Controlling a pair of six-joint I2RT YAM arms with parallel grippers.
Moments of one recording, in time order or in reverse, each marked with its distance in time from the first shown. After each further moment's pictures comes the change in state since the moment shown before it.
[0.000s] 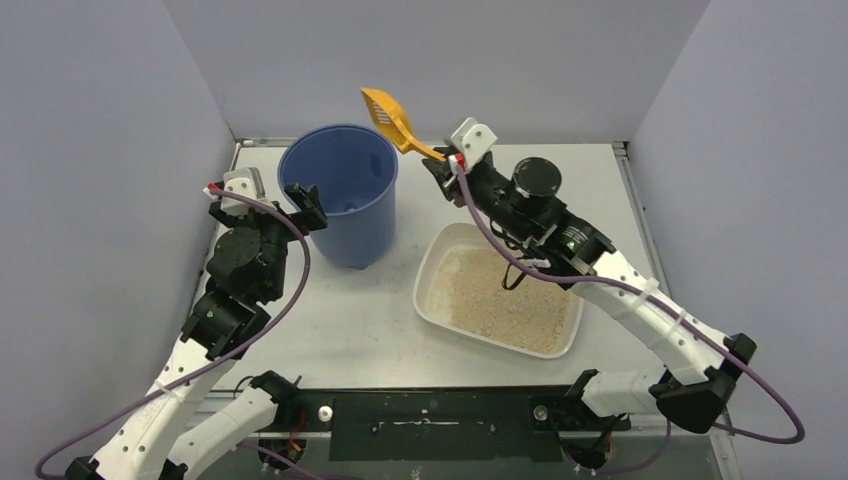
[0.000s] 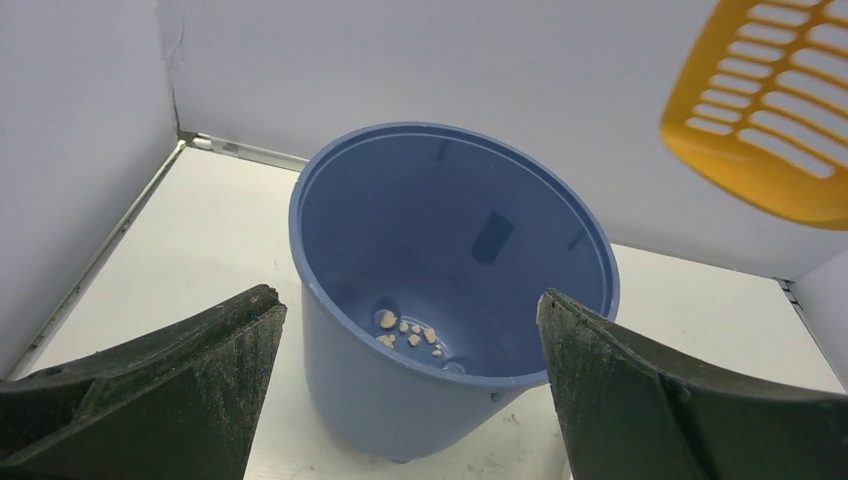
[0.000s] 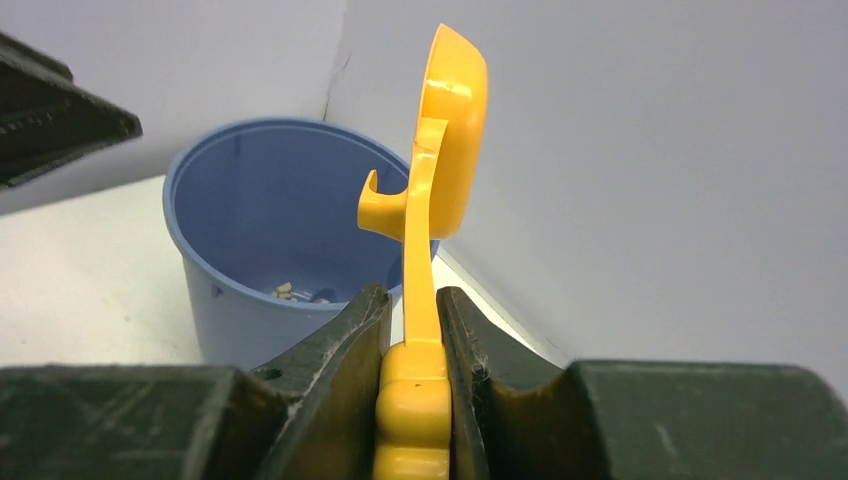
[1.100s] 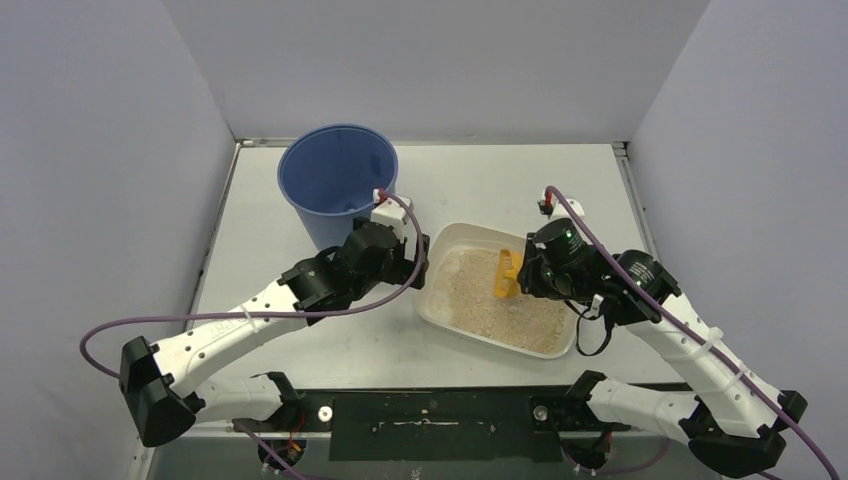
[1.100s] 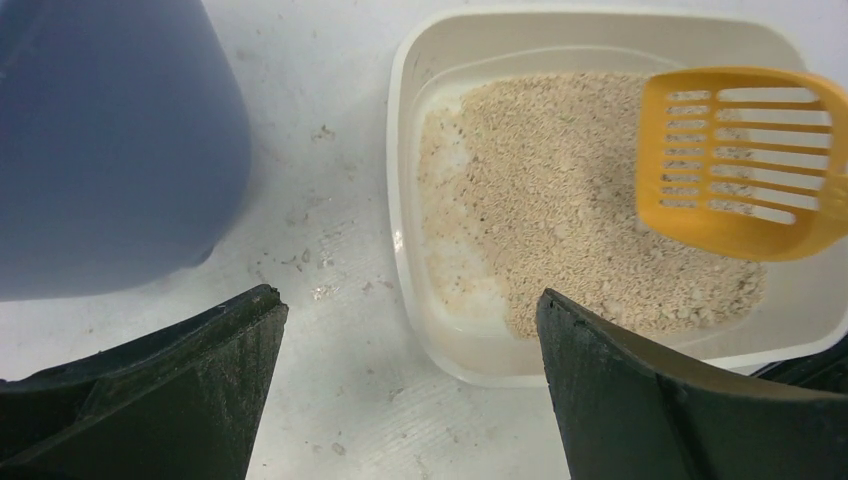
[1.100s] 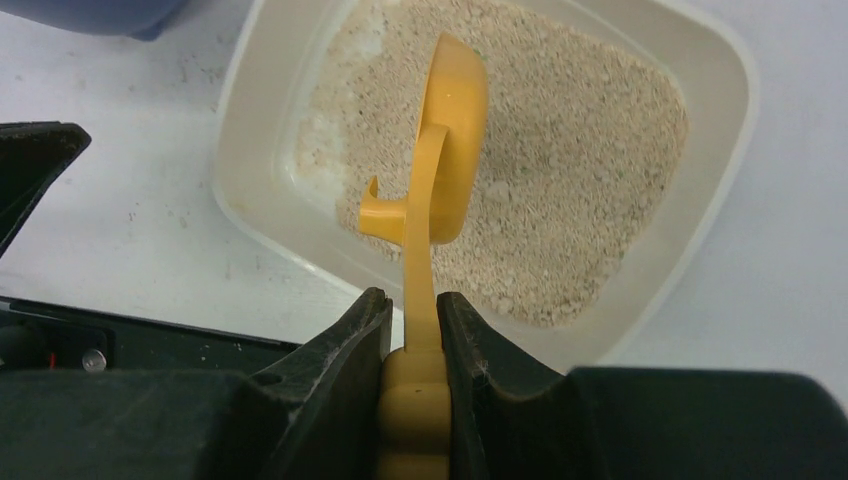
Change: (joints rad) left arm -0.376 0.417 0.099 -0.272 0.274 -0.147; right arm -0.048 -0.312 -0.129 -1.076 0.322 0.971
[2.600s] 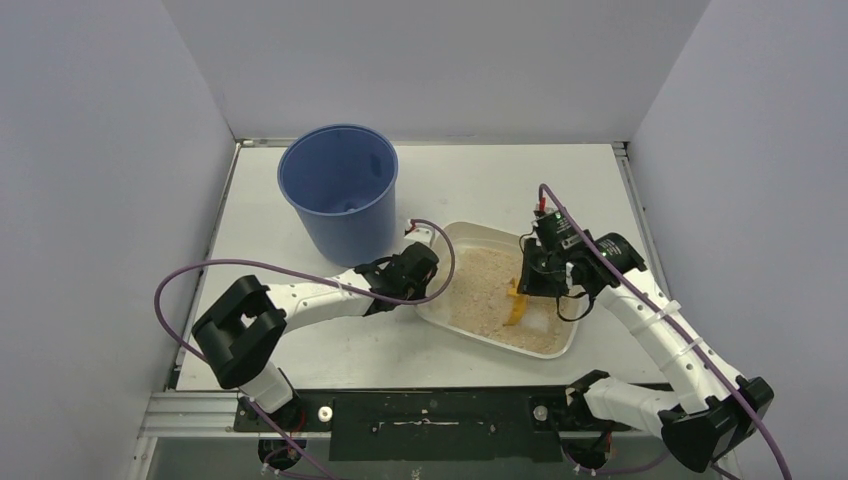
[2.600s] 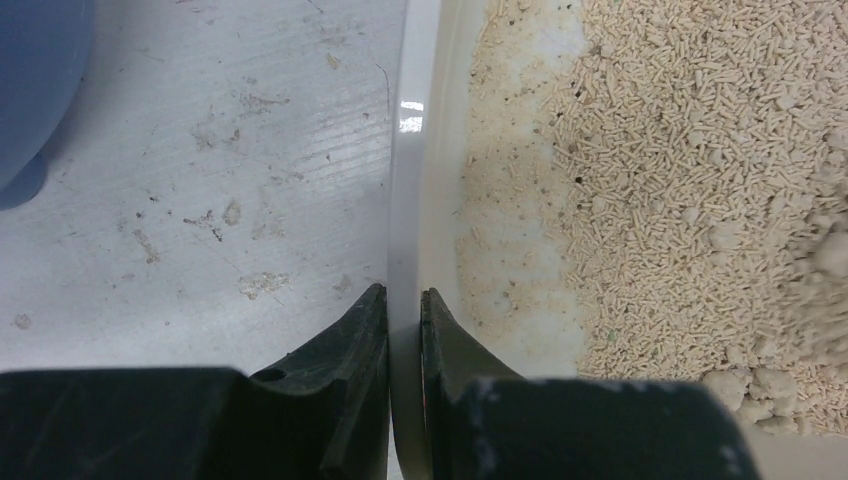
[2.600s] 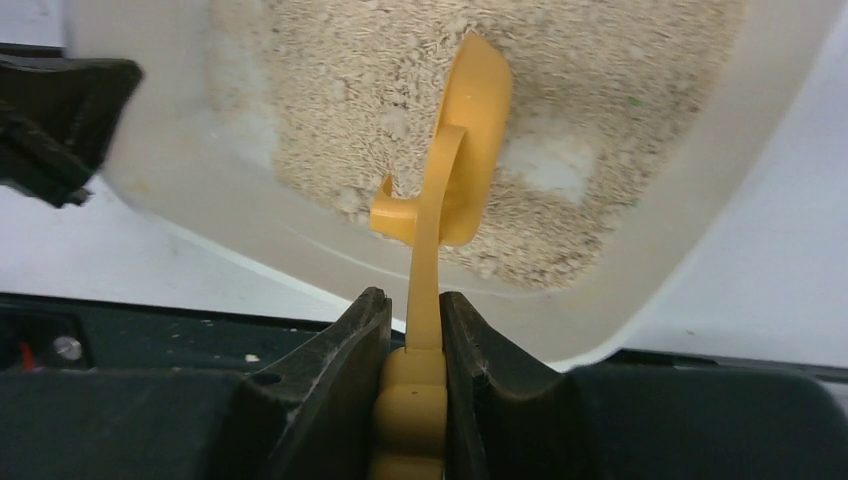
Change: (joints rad) left arm 0.006 0.445 -0.132 0.225 0.002 -0.171; right arm -0.269 0.090 -0.173 -0.008 -0.232 -0.061
